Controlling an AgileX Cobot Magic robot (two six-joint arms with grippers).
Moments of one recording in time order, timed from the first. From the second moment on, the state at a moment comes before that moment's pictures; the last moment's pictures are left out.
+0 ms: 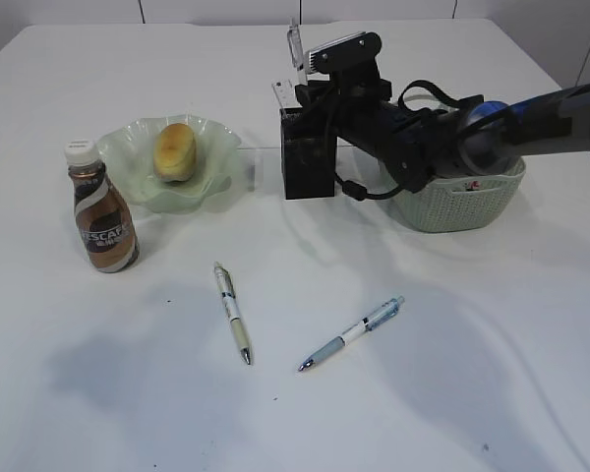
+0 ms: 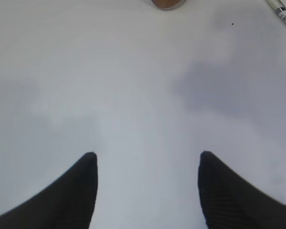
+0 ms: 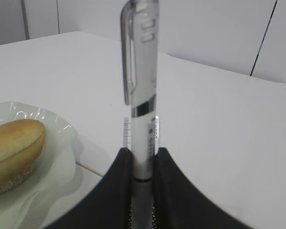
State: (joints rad) left arm -0.25 0.89 -0.76 0.15 0.95 -0.15; right arm 0.29 2.38 -1.70 -0.22 -0.48 0.04
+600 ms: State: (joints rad) left arm -0.25 0.89 -0.76 0.15 0.95 -0.15; right arm 0.29 2.38 -1.70 -0.22 -0.44 0.04
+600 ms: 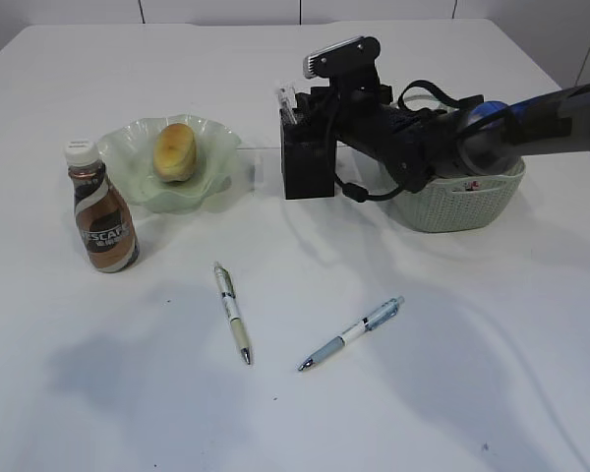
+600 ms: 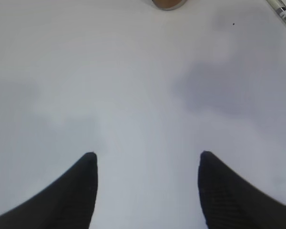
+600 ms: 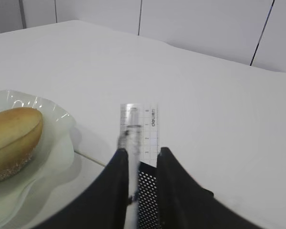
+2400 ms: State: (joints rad) left arm -0.25 0.89 -0.76 0.15 0.99 -0.15; right arm 0.30 1.79 -1.71 0.10 1.19 0.10
